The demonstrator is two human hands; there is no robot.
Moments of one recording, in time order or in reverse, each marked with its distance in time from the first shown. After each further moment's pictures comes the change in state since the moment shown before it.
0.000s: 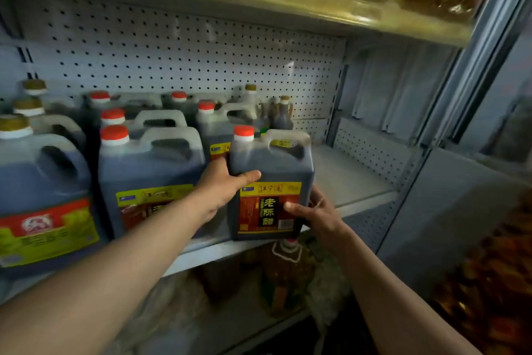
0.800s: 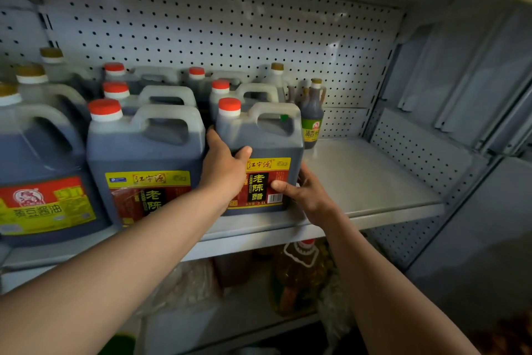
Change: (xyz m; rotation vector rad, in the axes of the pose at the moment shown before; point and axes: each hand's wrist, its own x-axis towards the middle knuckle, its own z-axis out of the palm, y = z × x) left_hand 0.020 0.004 0.027 0.101 0.475 -0.099; right_hand 0.095 0.027 0.012 -0.074 -0.184 -0.053
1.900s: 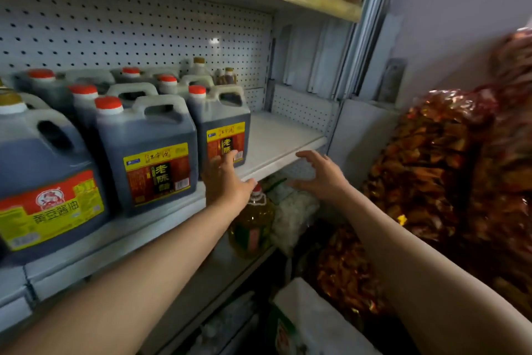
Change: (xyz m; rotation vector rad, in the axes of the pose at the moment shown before) left_hand -0.102 -0.055 -0.075 0.213 -0.498 0.369; right_hand -0.236 -0.094 0.073 -1.072 0.588 0.282
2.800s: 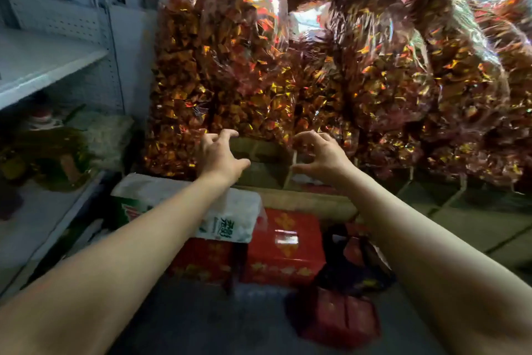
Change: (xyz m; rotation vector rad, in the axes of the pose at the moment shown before) left_hand -0.429 0.124 0.016 -0.173 -0.681 0.445; right_hand -0.594 -0.004 -0.159 -0.261 0.281 0.706
